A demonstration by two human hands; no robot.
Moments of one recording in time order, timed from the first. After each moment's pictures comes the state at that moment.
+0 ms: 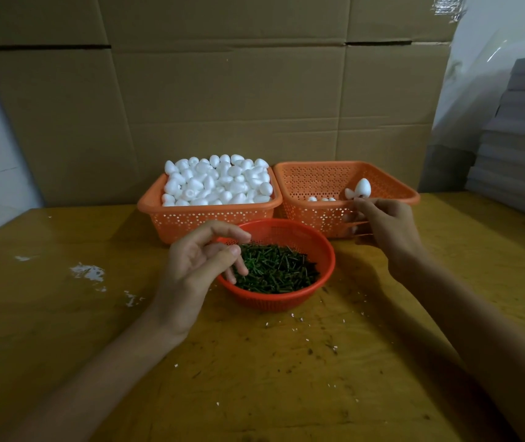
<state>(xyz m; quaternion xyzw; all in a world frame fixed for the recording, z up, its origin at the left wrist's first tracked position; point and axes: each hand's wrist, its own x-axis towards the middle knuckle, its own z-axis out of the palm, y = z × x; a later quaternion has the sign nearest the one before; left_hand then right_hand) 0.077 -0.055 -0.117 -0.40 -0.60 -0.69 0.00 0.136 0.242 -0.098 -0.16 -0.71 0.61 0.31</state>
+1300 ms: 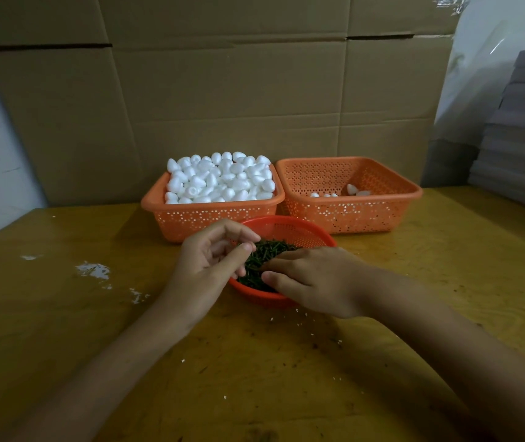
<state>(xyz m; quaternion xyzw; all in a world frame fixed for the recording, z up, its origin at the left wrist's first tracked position) 0.074 -0.053 -0.116 -0.40 -0.67 -0.63 0.02 0.156 0.142 -0.089 0.11 -0.99 0.02 0.00</state>
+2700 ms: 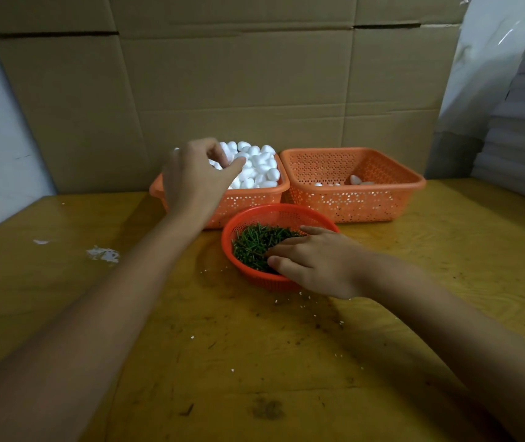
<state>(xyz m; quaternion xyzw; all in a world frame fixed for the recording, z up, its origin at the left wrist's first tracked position) -0.005 -0.025 -0.056 -0.22 -0.81 -0.42 0.34 0.146 0.148 -0.098 0.13 -0.99 0.02 0.00</state>
